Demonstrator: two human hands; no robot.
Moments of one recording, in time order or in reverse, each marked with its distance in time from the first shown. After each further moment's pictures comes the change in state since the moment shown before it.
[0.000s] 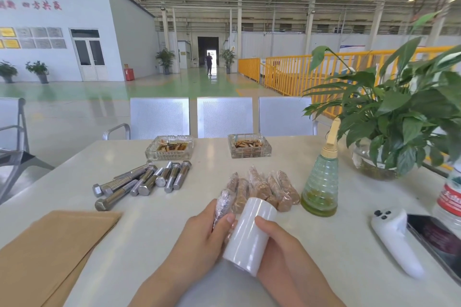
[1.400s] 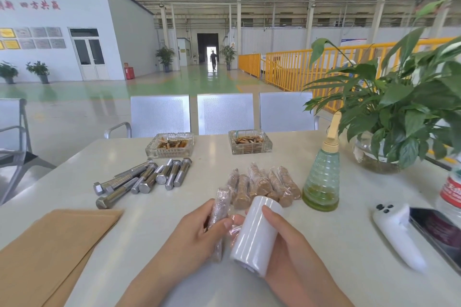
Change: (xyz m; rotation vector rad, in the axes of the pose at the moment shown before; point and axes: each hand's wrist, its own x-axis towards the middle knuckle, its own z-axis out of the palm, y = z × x) left_hand -0.003 -0.004 -0.015 -0.144 -0.138 -0.015; right_hand -0.002 -0.003 0.002 -0.018 0.035 0.032
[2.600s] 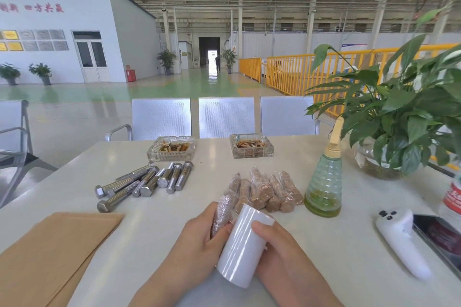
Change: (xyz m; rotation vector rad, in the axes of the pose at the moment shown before) left_hand 0.001 0.002 0.008 0.113 0.096 0.044; right_hand 0.008 0.006 0.004 -0.132 0.026 -0.133
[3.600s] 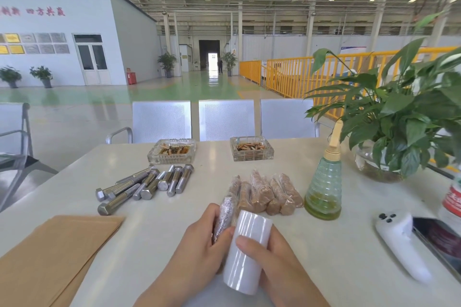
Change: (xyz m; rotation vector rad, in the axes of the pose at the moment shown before) left_hand -0.004 0.008 -0.001 0.002 0.032 0.014; right_hand 0.003 0.012 0.000 -0.311 -0.021 -0.055
